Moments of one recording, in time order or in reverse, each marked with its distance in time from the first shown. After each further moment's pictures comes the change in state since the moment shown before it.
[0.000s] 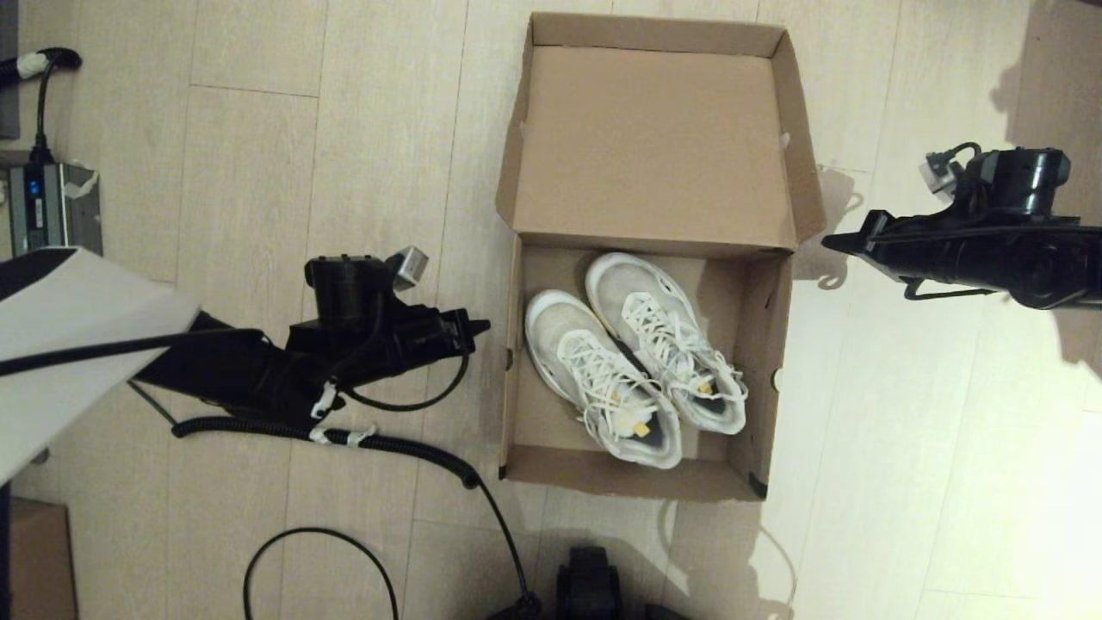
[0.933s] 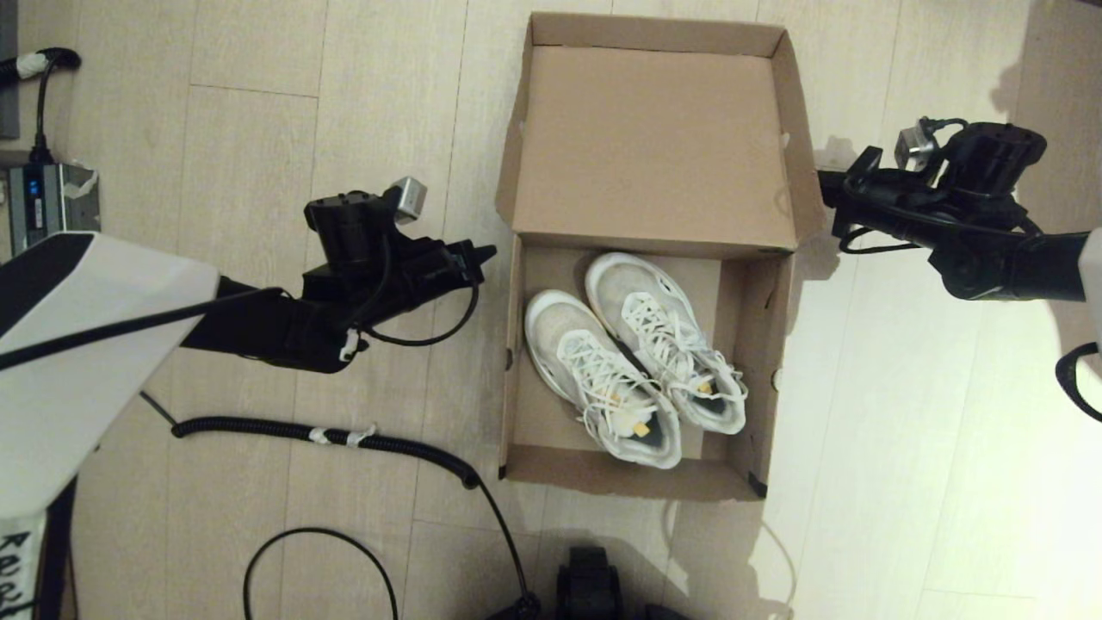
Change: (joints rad) left arm -0.003 0.087 -0.310 -0.018 -0.006 -0.001; right arm 0.027 0.239 -0.348 -0.345 0.274 0.675
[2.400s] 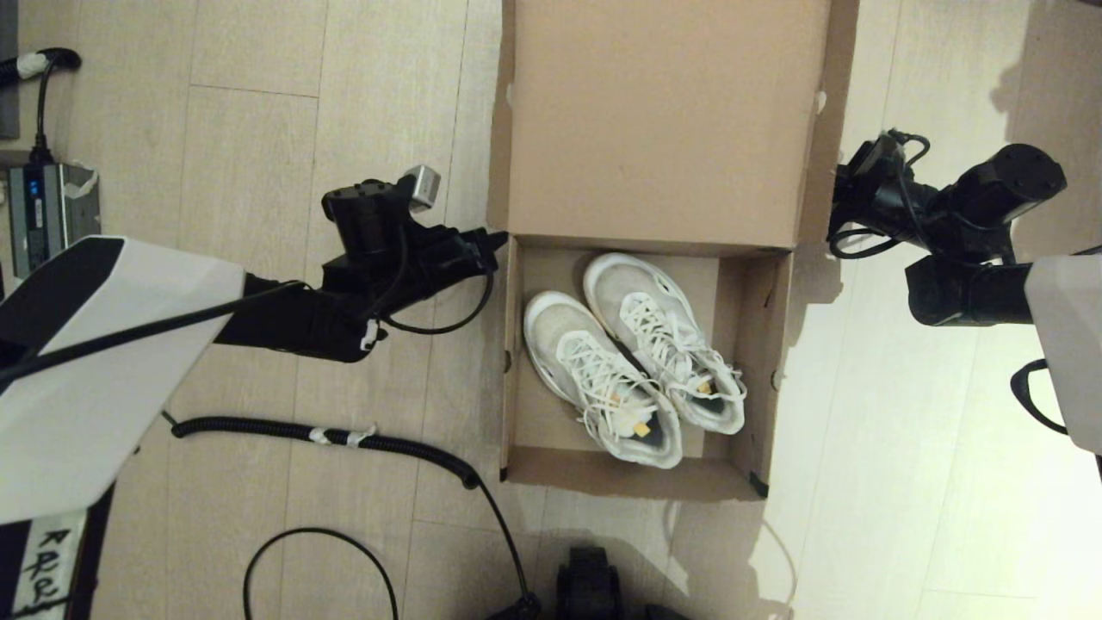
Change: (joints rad) left arm -0.027 0.052 -0.117 0.010 0.003 -0.002; right arm 0.012 0.099 -0.008 -0.654 0.354 0.894
